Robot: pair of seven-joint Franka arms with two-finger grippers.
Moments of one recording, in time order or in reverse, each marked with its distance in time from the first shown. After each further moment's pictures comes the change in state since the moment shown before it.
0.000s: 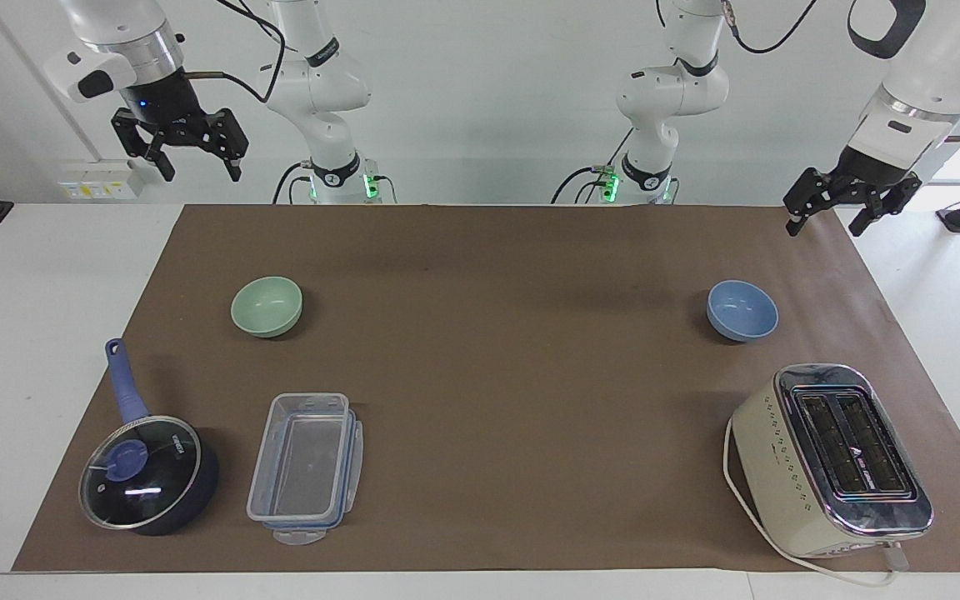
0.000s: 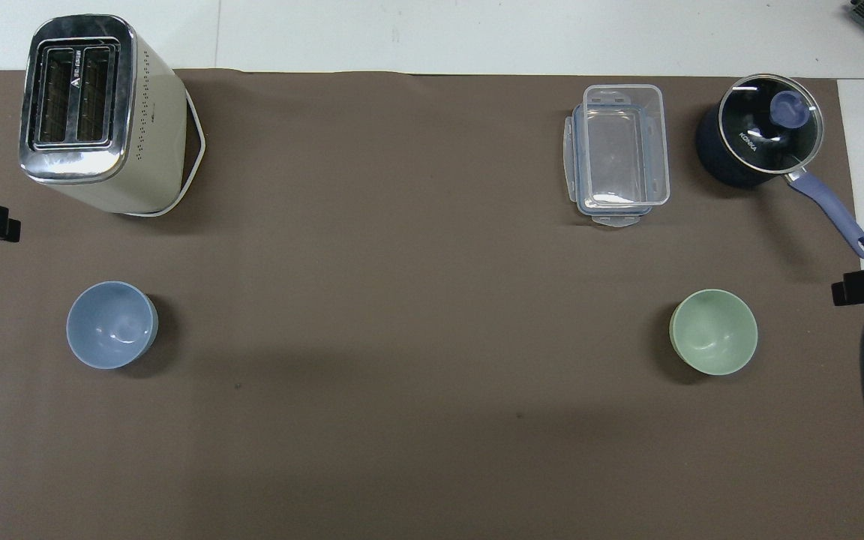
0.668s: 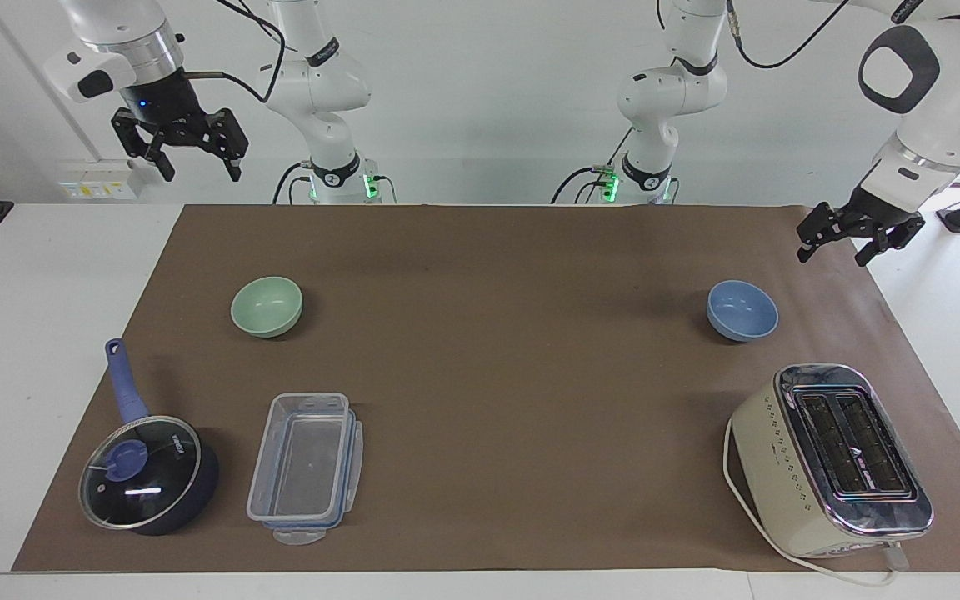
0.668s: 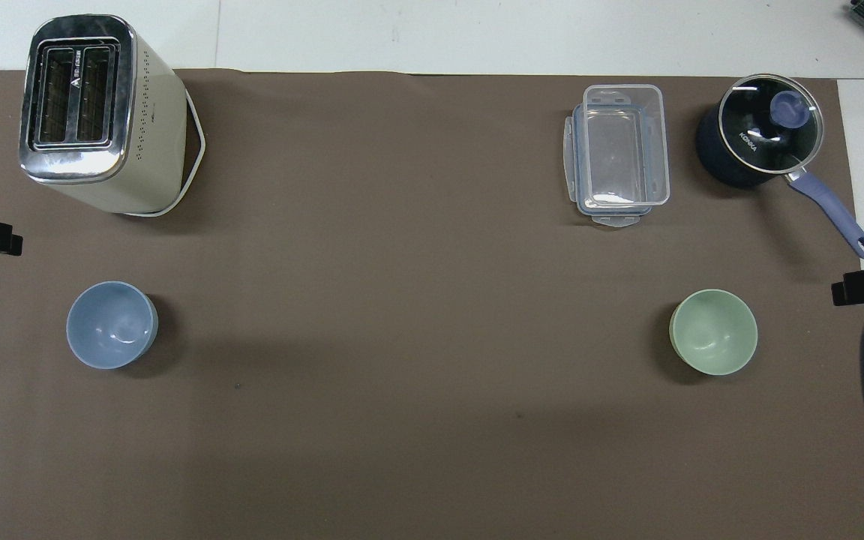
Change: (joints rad) left arm 0.112 0.004 0.001 -0.185 -0.060 0.162 0.212; right arm 0.000 0.000 0.000 0.000 0.000 0.000 0.000
